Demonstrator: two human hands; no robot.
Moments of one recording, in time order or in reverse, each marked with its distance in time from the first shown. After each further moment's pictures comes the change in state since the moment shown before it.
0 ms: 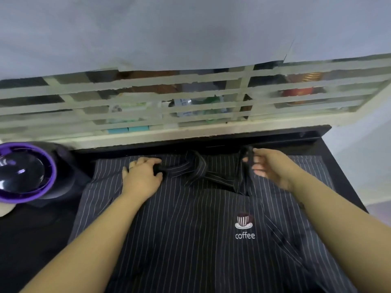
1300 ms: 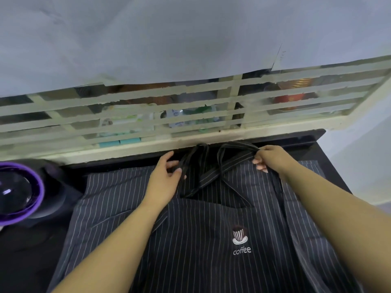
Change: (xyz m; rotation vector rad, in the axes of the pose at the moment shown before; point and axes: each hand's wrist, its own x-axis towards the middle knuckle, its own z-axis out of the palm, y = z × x) left_hand 0.004 0.058 0.016 -0.869 0.008 0.063; right_hand 0.030 -0.016 -0.021 -0.326 0.186 -0.101
